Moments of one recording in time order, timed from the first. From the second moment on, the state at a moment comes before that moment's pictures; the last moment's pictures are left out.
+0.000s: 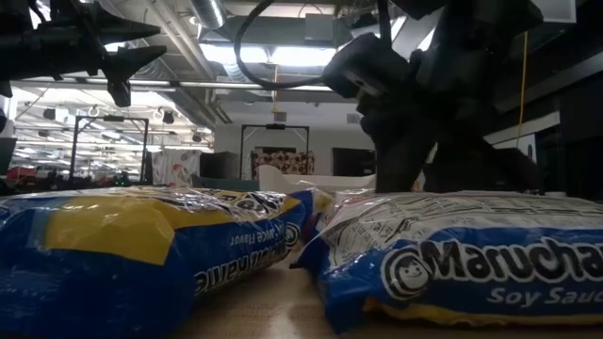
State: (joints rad) left arm 0.20 0.01 0.01 0.32 -0.04 -0.51; right arm 0.38 1.92 1.16 -0.35 0.03 1.53
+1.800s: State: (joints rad) left arm 0.20 0.01 0.01 0.26 -0.09 -0.51; right arm 0.30 1.78 1.28 -0.57 -0.02 1.38
